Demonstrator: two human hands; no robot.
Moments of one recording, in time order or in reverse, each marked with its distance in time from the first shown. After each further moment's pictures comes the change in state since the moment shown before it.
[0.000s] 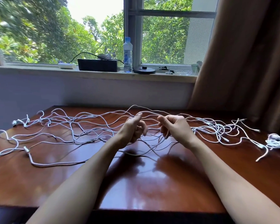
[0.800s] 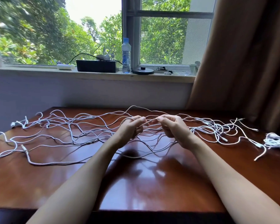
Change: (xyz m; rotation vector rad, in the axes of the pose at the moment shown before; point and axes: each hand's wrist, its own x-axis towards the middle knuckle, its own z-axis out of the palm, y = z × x) left_hand 0.000 -0.001 0.000 0.062 0.060 0.175; right_hand -0.002 -0.006 -0.002 0.140 -0.131 0.054
